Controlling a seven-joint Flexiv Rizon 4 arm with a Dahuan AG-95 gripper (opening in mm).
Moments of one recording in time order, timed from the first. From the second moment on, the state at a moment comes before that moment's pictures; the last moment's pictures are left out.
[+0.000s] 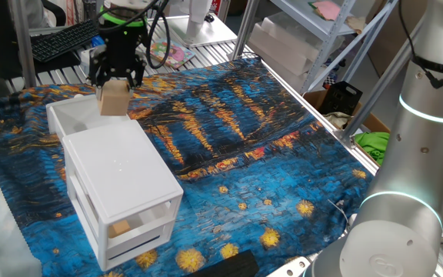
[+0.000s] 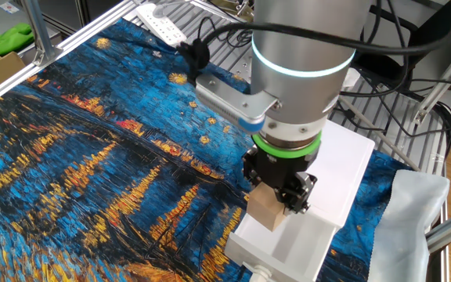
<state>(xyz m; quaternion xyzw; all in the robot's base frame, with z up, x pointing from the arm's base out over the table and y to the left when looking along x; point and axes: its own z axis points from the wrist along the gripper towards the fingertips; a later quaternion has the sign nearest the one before) 0.593 0.210 0.231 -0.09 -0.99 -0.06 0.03</state>
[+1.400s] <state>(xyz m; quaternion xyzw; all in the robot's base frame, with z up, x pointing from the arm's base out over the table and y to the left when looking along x) 0.603 0.219 0.214 -0.04 -1.00 -0.02 0.04</state>
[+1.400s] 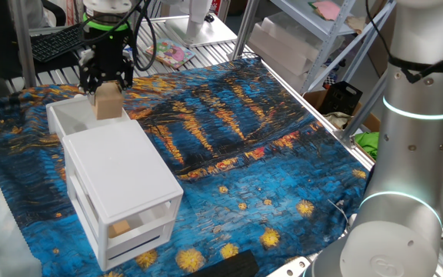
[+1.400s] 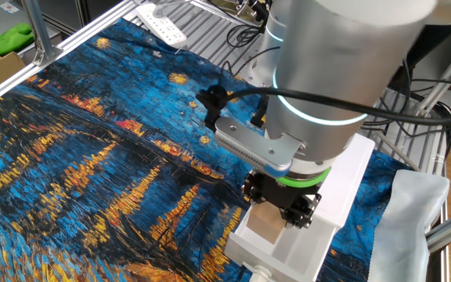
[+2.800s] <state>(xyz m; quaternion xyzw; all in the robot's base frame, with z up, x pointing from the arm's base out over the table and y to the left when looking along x) 0.602 0.218 0.214 0.02 -1.00 -0.05 0.01</state>
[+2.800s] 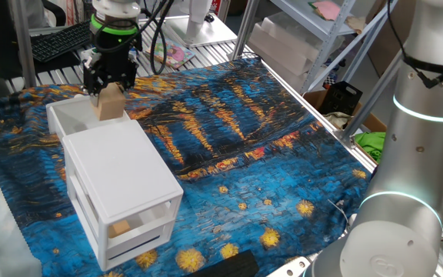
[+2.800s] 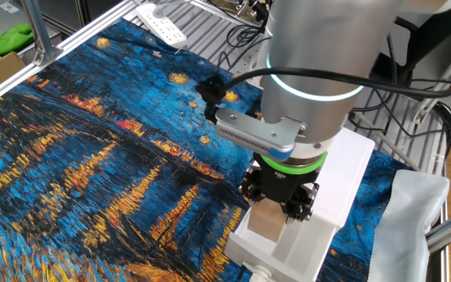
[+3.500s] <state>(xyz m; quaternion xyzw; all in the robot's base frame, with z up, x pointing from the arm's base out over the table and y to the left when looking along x) 0.600 0.246 0.217 -0.04 -1.00 -0.03 0.02</state>
